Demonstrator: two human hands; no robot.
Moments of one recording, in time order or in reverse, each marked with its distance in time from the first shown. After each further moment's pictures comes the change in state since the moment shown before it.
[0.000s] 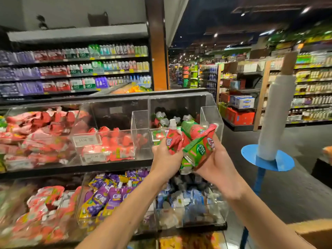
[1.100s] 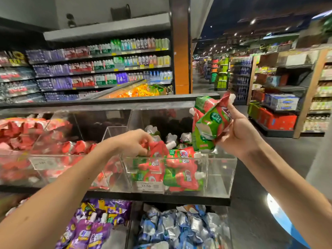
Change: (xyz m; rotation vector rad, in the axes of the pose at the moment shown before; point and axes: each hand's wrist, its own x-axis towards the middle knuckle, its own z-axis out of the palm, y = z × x) left_hand 0.224 0.011 -0.028 0.914 -0.431 -0.050; right_hand 0.191 -0.158 -0.064 -0.057 -0.078 0.110
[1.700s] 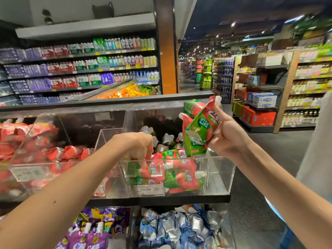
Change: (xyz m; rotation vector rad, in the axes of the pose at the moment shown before) left_hand 0.031 0.018 0.001 0.401 -0.302 -0.059; right_hand 0.007 0.025 0.010 -0.013 0.019 0.010
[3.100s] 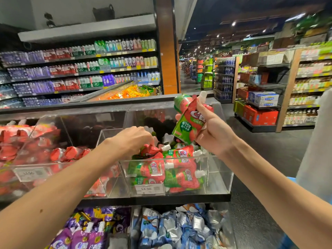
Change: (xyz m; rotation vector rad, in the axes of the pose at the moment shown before) left_hand -0.012 -0.017 0.010 0.337 0.436 0.200; right_hand 0.006 0.009 0.022 -0.114 0.035 -0.091
